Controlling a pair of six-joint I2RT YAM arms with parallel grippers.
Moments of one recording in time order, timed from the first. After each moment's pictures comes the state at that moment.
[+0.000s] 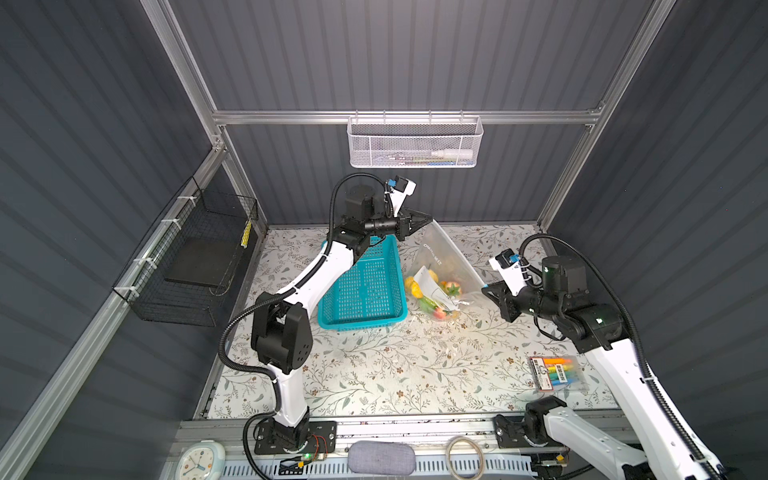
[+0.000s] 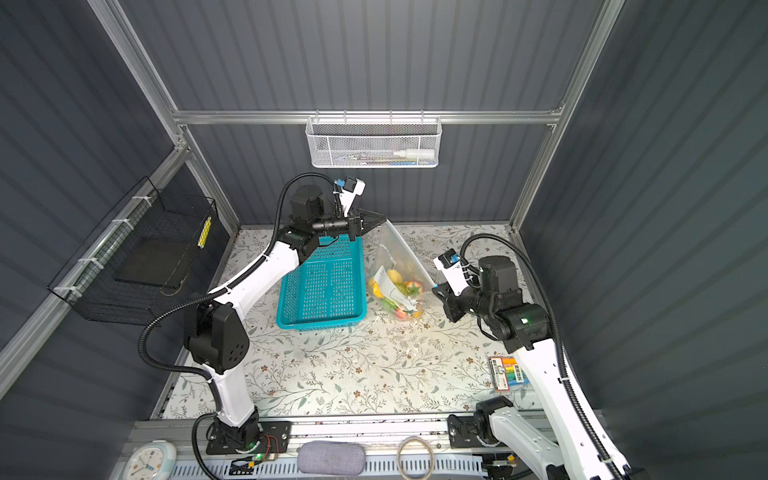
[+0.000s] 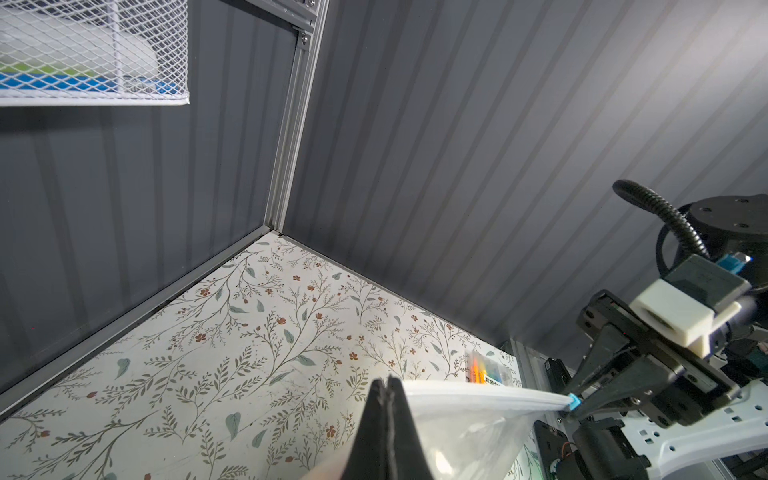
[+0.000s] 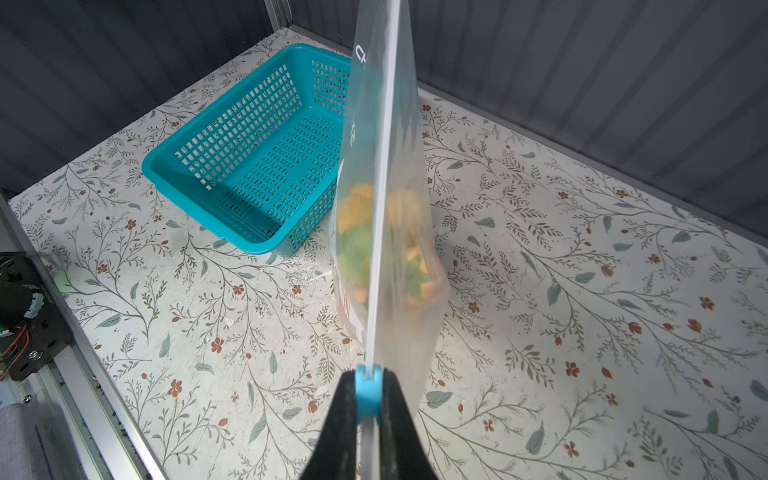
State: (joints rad) left arm -0.46 1.90 1.75 0.05 0.92 -0.27; right arm 0.25 0.92 1.09 -0.82 -0.37 -0.23
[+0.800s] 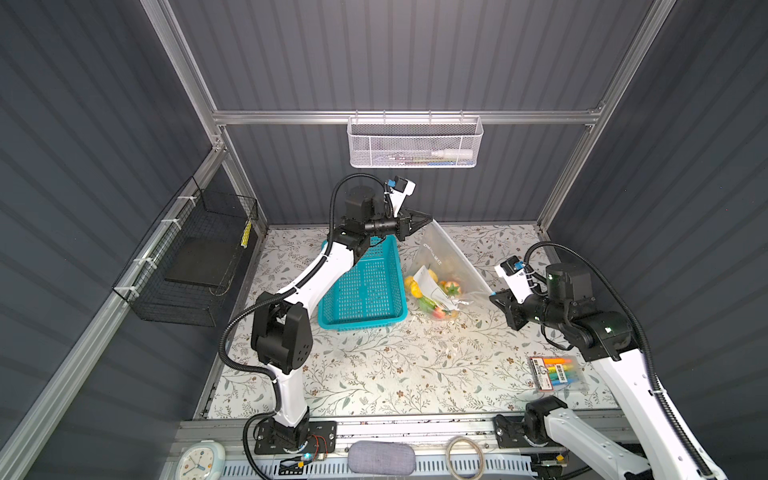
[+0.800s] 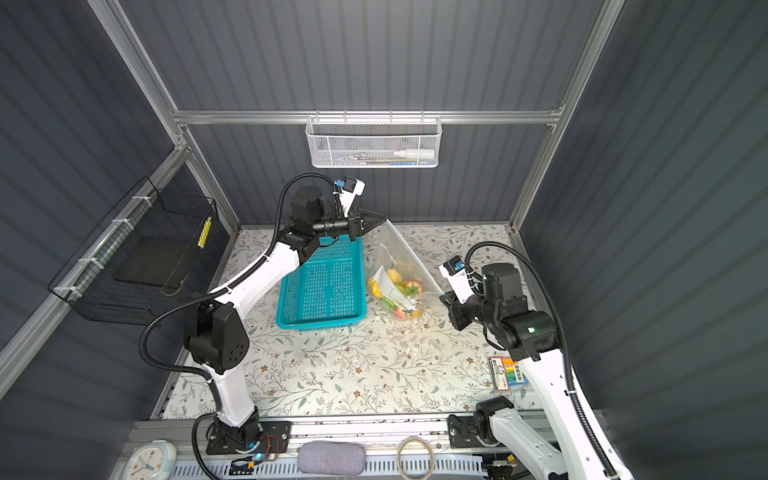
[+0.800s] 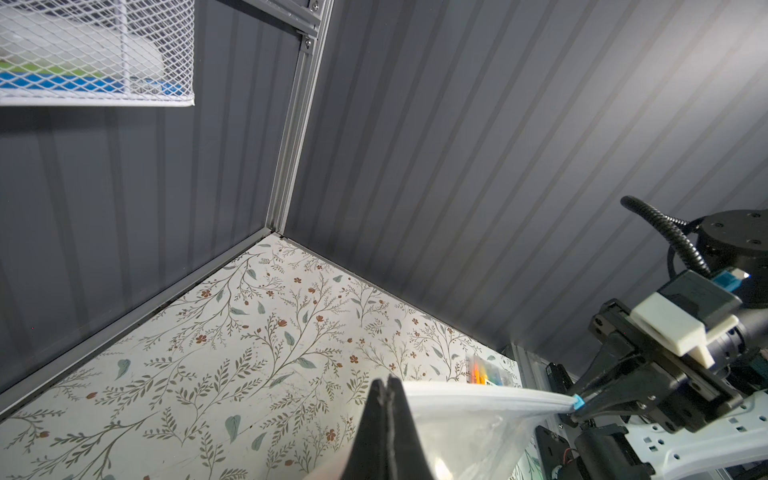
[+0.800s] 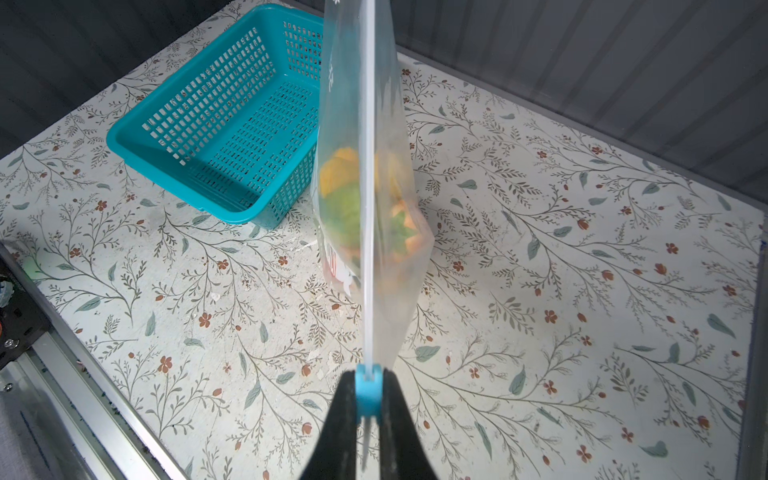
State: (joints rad) left arm -0.46 1.90 1.73 0.08 0.91 -0.28; right arm 0.25 0.88 1.09 -0.91 -0.30 -0.23
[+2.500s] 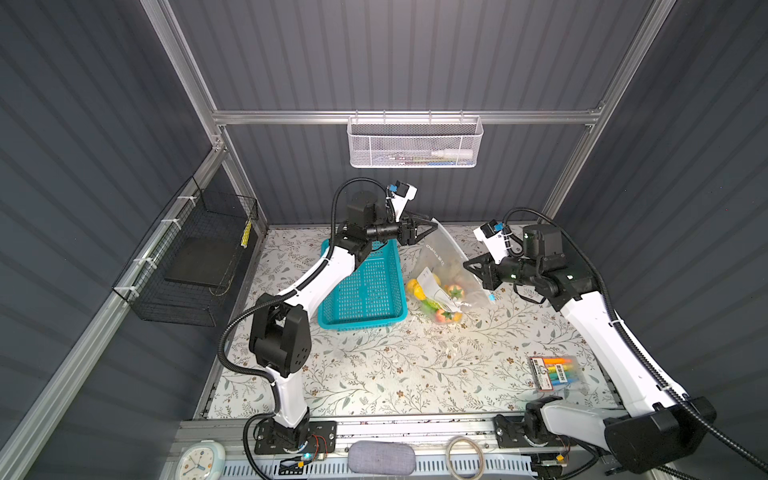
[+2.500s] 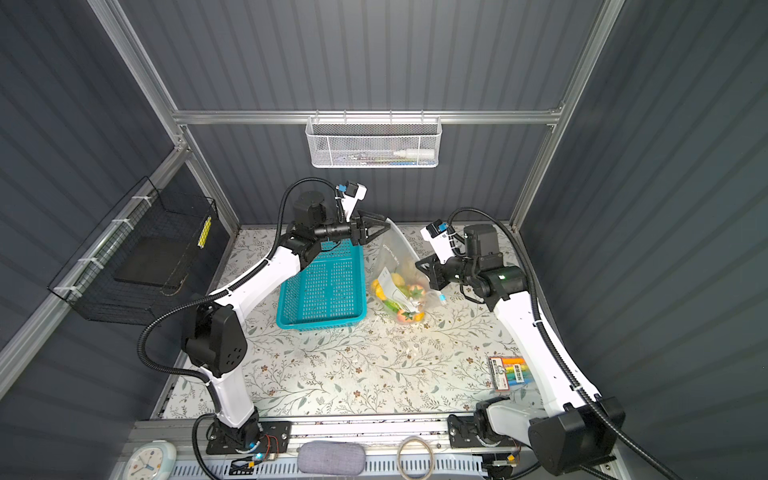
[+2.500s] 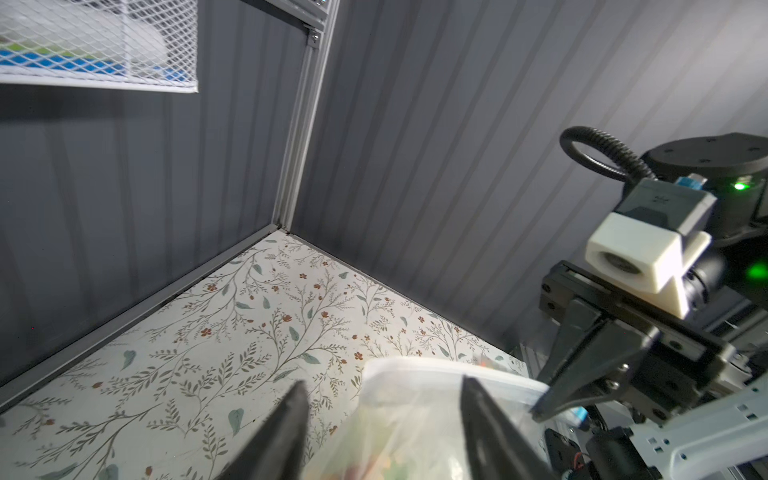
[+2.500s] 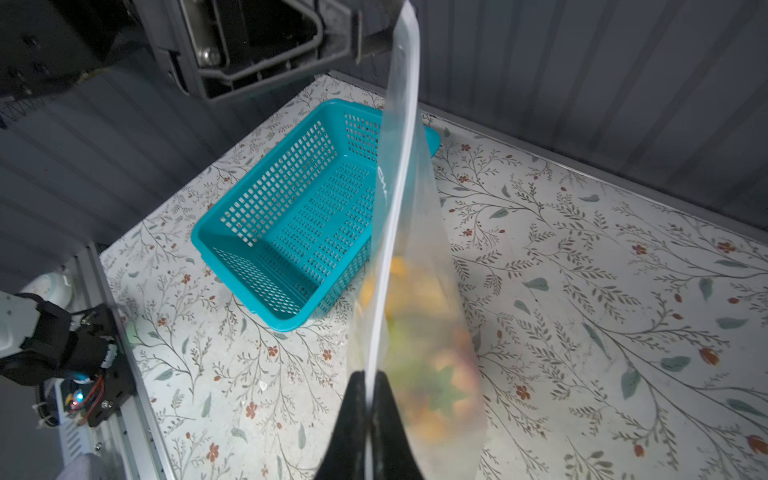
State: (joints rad) left arm -0.49 1.84 1.64 0.10 0.81 -0.29; right arm 0.27 1.22 1.26 -0.63 -0.56 -0.09
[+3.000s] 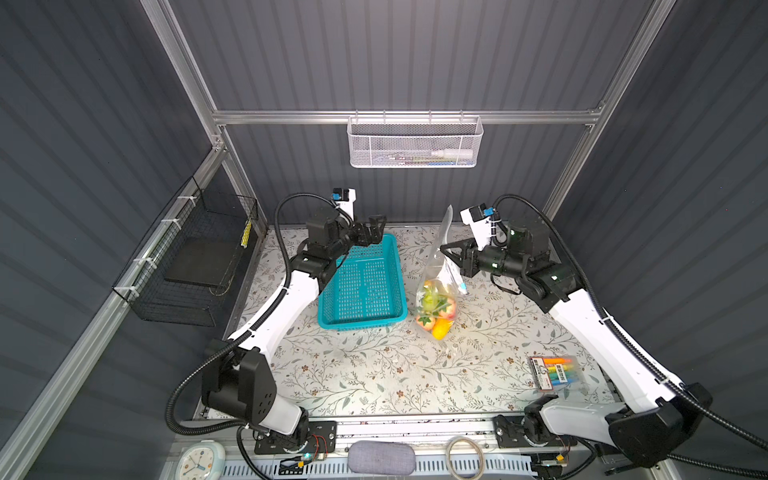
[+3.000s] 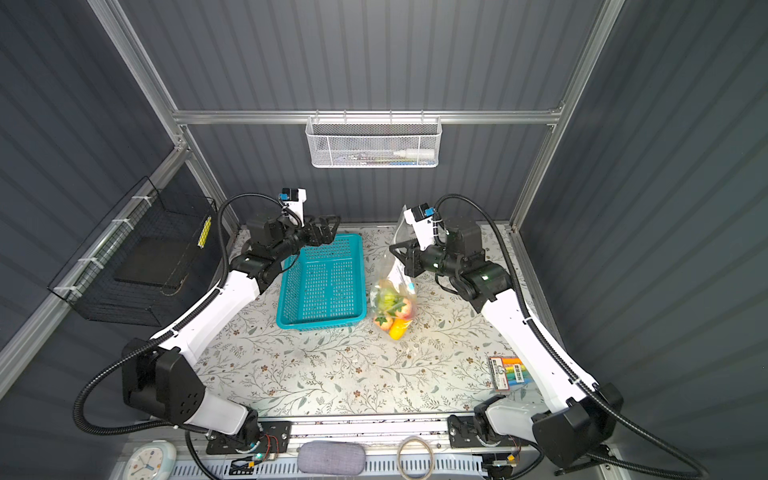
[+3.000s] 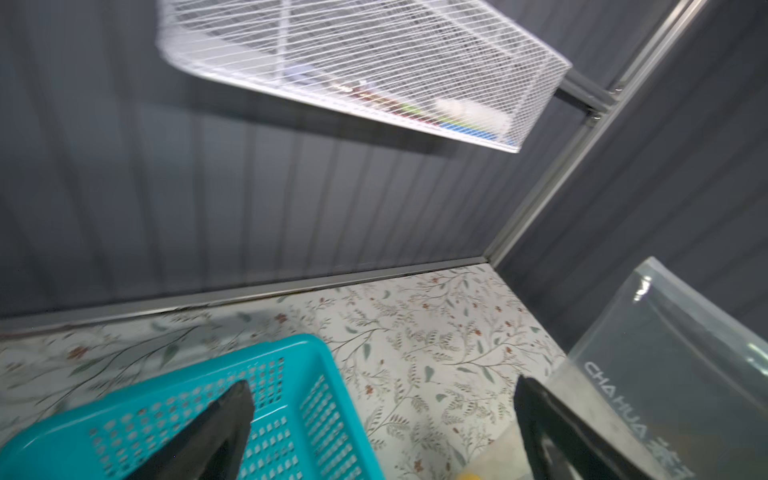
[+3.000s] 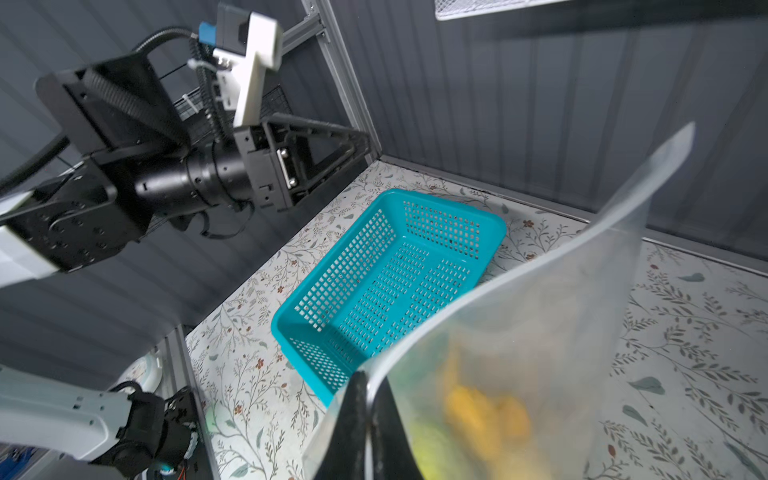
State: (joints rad) left arm -0.34 1.47 1.26 -0.01 0.19 -0.31; right arm 0.42 1.27 1.30 -0.37 -0.48 0.20
